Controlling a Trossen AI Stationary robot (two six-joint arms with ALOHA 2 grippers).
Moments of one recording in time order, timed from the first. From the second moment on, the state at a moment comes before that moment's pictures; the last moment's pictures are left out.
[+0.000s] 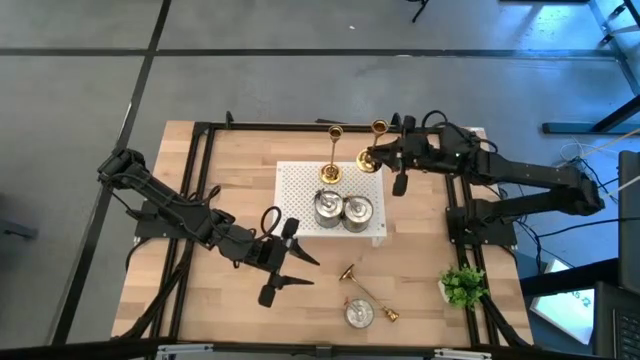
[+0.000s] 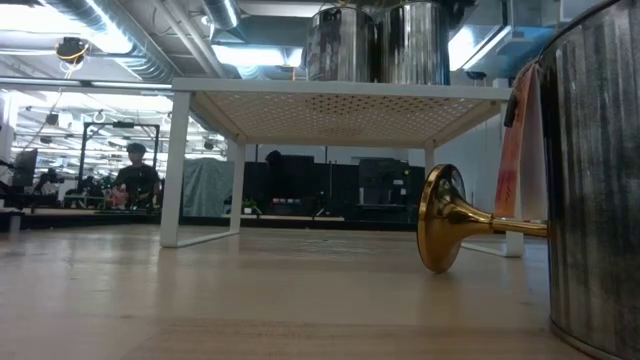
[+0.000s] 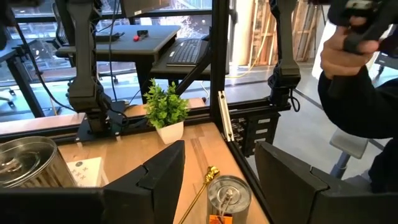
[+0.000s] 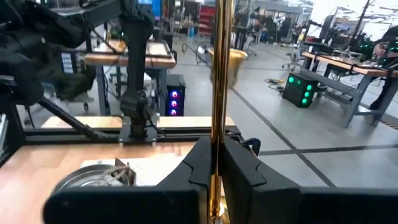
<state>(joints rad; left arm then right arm) -0.52 1.40 1.12 0.11 -0.27 -0.07 -0.18 0.97 0.89 0.02 0.00 -0.09</state>
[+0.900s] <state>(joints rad) -0.50 1.47 1.12 0.18 -0.41 -0.13 -0.35 0.97 0.63 0.18 -0.19 -0.11</state>
